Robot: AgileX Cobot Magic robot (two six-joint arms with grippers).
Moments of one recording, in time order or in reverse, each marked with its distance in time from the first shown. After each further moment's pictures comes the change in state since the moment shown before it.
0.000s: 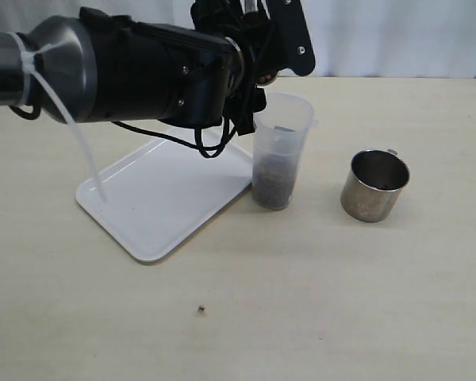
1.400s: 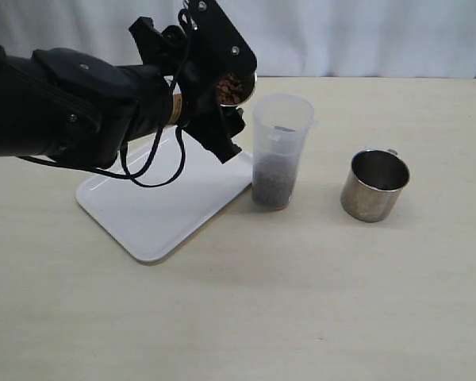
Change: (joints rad) left arm 0.067 -0.214 0.343 0.303 -0.253 -0.675; right arm 0.000 0.000 0.000 0.000 0.000 0.000
